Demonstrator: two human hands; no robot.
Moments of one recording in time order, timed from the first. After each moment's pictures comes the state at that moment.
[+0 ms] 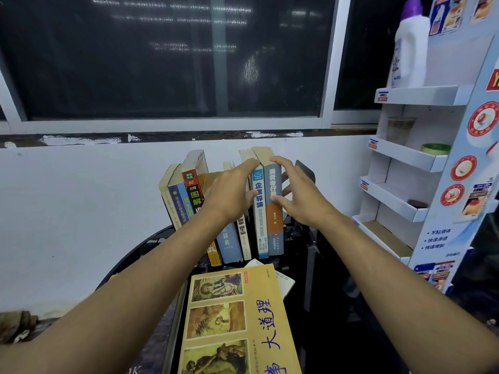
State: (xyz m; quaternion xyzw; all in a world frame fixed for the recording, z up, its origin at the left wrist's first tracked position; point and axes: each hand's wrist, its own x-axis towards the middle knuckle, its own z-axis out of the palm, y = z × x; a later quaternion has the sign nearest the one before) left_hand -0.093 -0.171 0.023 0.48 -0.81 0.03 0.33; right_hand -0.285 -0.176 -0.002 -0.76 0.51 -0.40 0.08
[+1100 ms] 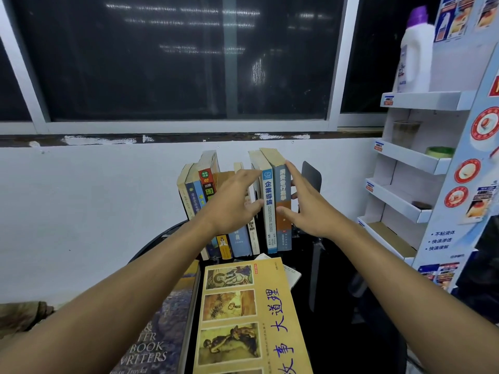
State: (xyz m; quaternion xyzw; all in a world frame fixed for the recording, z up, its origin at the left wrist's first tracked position) left_hand -0.063 -0.133 0.020 0.41 -0.85 -0.03 0.34; right_hand -0.281 -0.136 -0.007 -0.79 0.51 -0.34 0.10
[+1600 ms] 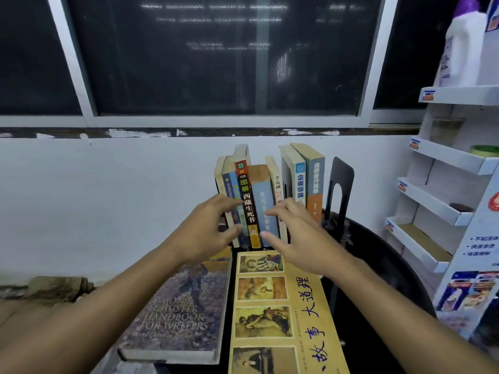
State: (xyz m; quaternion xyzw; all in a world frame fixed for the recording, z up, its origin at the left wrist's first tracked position) left_hand 0.041 -0.072 -0.016 0.48 -0.82 -0.06 0.32; right_hand -0.193 -0.061 -0.026 -0.83 0.47 -0.28 0.06
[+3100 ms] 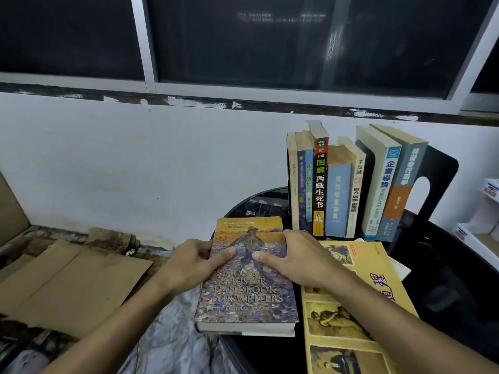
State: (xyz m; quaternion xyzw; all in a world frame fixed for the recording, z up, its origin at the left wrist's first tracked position) left_hand 0.176 -0.031 -0.128 0.65 -0.61 -0.29 0.33; right_hand -0.068 -0.076 -0.092 -0.81 0.55 -0.12 0.16
